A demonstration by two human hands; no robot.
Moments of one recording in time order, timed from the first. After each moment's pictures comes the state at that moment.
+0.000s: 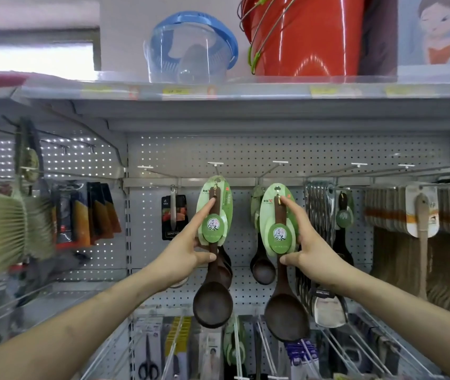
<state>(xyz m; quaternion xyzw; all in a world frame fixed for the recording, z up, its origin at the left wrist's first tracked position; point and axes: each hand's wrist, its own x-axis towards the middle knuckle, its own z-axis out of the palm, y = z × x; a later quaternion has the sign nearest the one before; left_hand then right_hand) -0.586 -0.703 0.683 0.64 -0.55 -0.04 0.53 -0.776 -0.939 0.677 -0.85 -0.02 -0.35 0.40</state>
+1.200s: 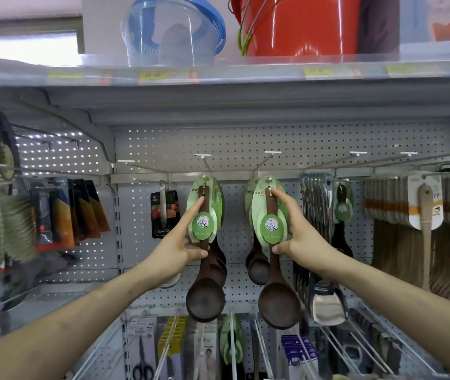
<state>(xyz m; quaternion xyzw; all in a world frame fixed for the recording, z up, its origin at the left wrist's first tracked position) -0.548 -0.730 0.670 0.65 -0.54 -0.03 0.53 -0.748 -0.967 0.679 -0.85 -0.02 -0.33 0.41</state>
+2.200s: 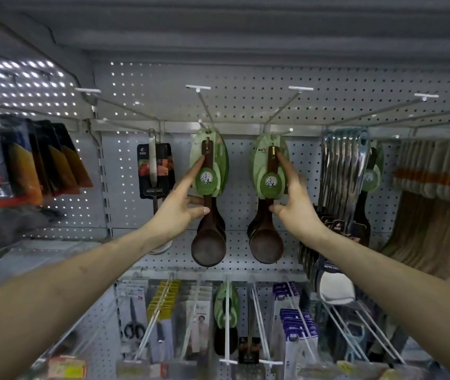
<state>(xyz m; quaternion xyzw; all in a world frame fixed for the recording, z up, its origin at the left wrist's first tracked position) -0.479 -0.795 0.643 0.66 -0.54 0.04 0.52 -0.645 -1.033 0.643 -0.83 0.06 -0.43 0.35</state>
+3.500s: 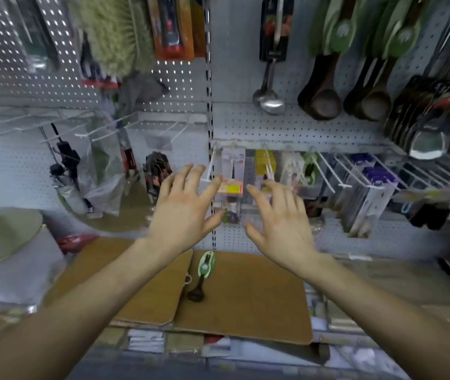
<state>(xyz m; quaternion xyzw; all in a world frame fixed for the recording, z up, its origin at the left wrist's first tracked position) -0.543 -0.422 0.448 0.85 -0.44 0.29 0.04 -0.681 -0.612 0.415 -0.95 0.11 -0.30 -0.03</state>
